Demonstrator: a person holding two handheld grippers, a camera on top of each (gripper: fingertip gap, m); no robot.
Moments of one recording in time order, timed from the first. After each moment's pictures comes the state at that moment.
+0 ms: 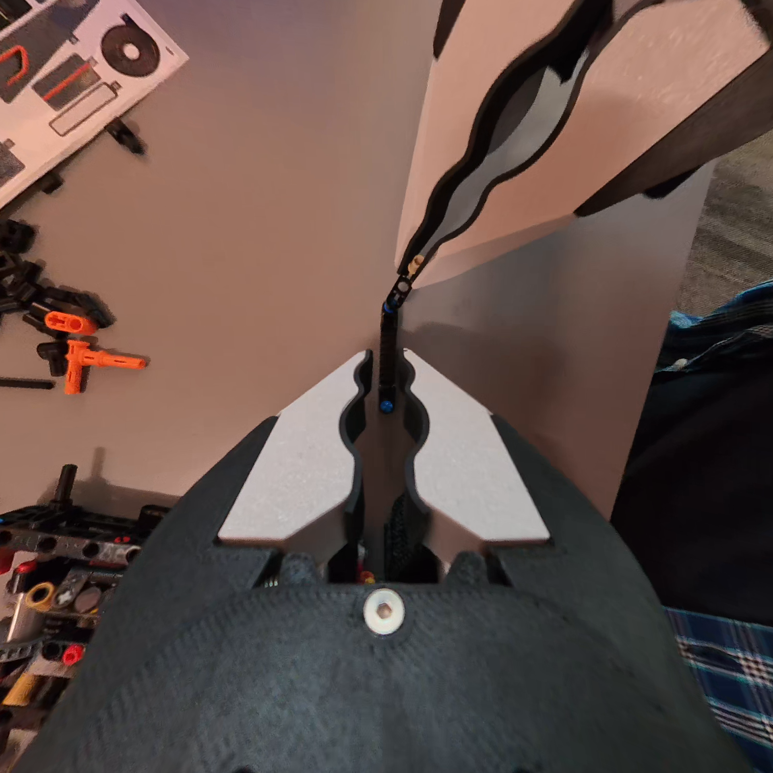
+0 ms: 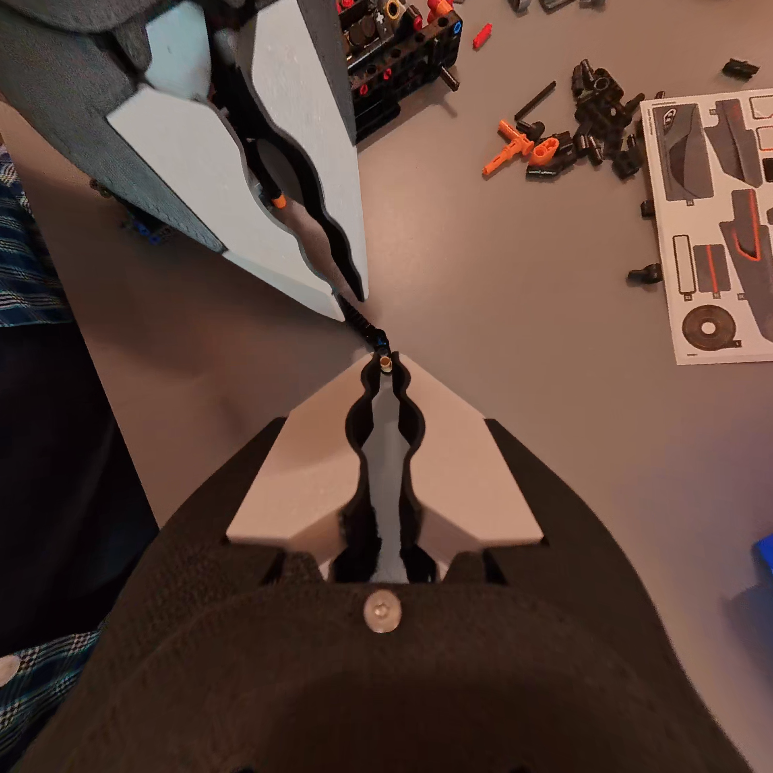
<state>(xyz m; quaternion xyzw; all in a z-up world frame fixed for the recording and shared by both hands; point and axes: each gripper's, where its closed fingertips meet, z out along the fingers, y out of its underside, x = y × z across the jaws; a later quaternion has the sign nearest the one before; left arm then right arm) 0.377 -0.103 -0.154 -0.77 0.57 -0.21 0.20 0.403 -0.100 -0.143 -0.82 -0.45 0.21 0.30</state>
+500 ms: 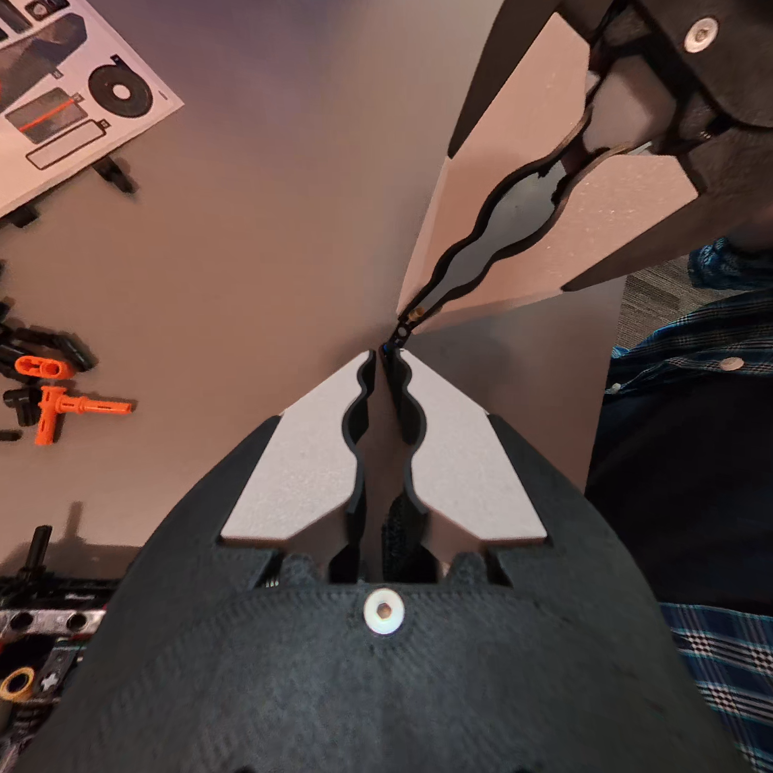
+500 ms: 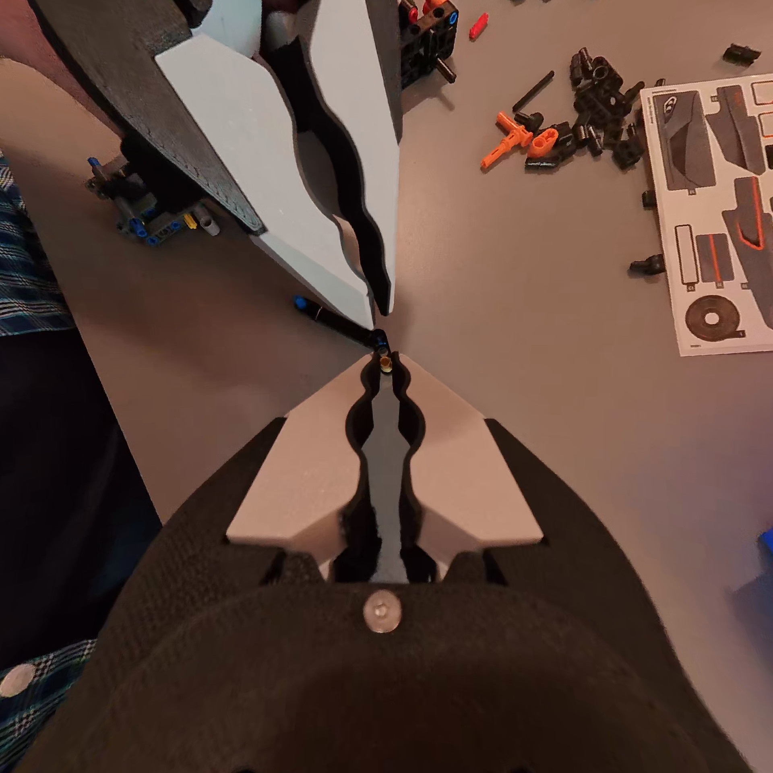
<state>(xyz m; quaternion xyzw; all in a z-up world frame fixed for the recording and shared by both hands) 0.394 -0.098 -0.144 -0.77 0.55 -0.28 0.17 0.403 -0.100 -0.144 -0.82 -0.44 0.20 0.30</state>
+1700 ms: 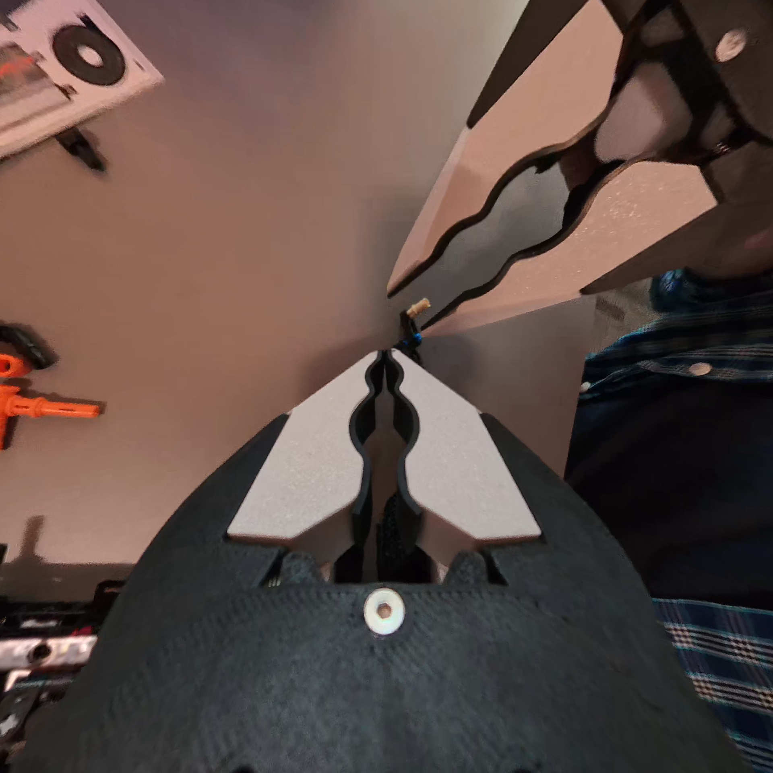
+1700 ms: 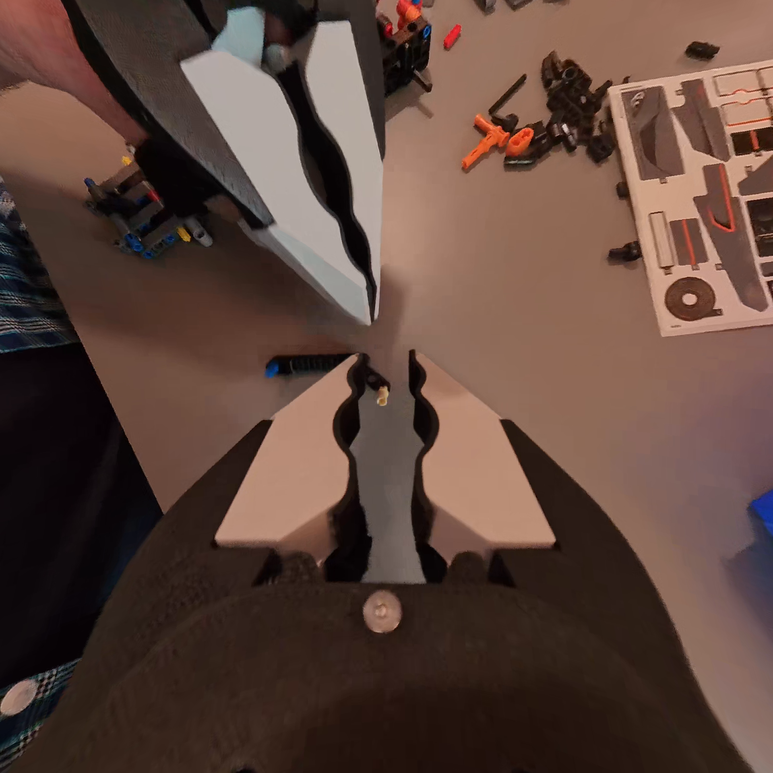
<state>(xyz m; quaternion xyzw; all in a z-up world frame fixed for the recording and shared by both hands) 0.397 -0.100 -0.145 -0.78 0.52 -0.32 0.14 0.409 -0.100 -0.139 -0.83 -0.42 0.20 0.31</state>
